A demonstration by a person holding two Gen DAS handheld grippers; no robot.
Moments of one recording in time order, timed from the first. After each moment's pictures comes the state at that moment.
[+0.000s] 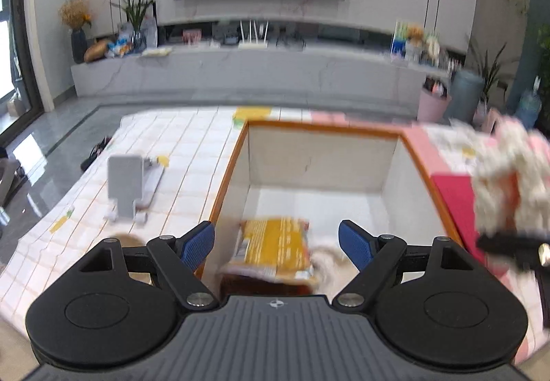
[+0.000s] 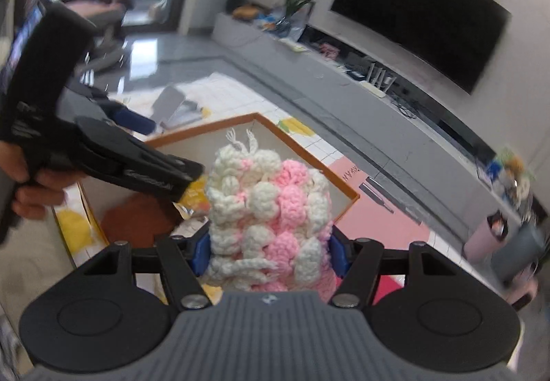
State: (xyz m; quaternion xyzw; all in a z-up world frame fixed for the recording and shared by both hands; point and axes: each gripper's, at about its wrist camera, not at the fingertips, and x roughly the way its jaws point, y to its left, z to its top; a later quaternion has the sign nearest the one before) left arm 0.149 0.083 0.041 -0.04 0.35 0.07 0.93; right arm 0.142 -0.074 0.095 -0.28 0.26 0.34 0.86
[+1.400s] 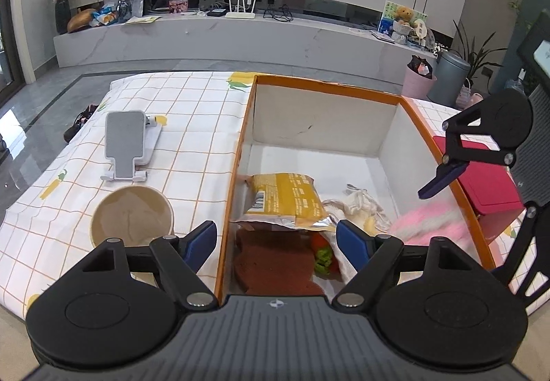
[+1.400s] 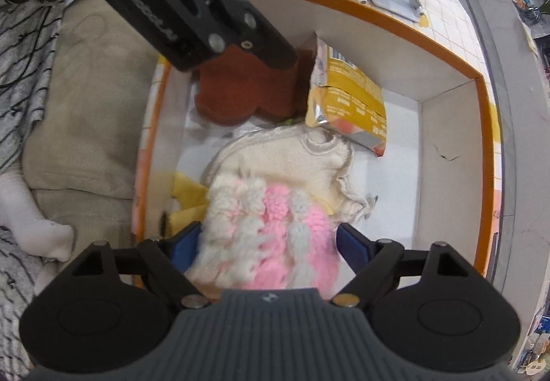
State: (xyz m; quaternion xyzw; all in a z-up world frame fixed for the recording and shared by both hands) left arm 0.131 0.120 0.022 -0.07 0.38 0.03 0.92; right arm 0.186 0.008 0.026 -0.56 0.37 0.54 0.52
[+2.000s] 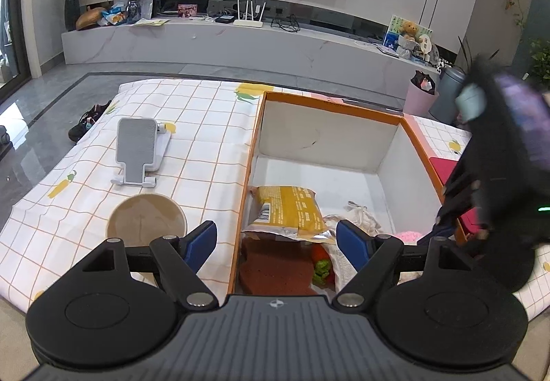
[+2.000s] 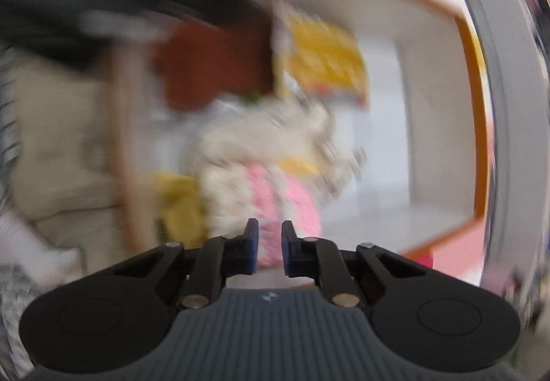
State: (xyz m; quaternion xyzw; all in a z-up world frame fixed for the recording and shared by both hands) left arm 0.124 0.129 0.037 -0.09 0.37 0.04 0.93; right arm 0.199 0.044 0.005 -0.56 0.47 0.40 0.55
